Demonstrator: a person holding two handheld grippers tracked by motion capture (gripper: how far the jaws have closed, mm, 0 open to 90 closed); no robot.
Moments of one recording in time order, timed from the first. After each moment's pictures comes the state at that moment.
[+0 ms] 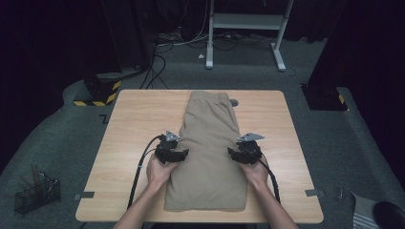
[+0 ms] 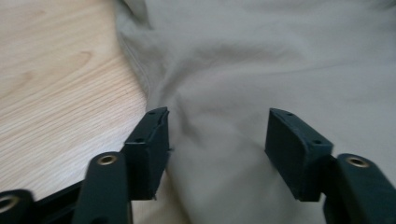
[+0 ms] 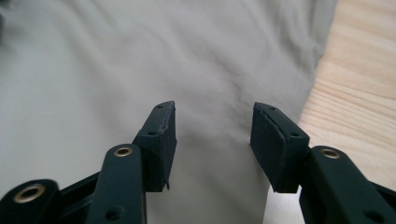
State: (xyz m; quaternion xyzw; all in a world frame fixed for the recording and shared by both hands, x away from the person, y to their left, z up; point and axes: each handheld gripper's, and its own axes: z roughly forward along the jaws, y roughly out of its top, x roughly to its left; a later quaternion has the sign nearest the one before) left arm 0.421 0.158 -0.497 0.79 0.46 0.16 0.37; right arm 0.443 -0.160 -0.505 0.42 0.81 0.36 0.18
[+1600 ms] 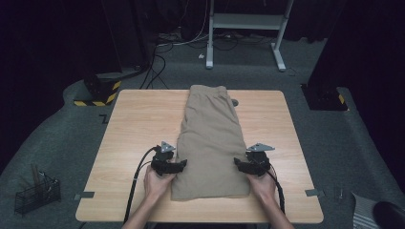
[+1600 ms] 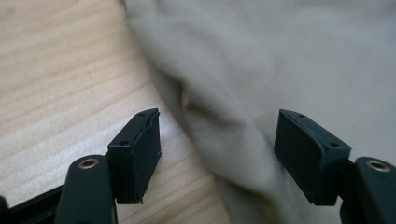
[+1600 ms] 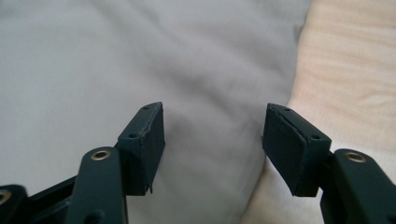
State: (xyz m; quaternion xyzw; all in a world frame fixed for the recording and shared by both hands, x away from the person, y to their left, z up) left arm 0.397 0.161 -0.519 0.79 0.48 0.16 0.36; right arm 0.409 -0.184 -0.514 0.46 0.80 0.35 0.17
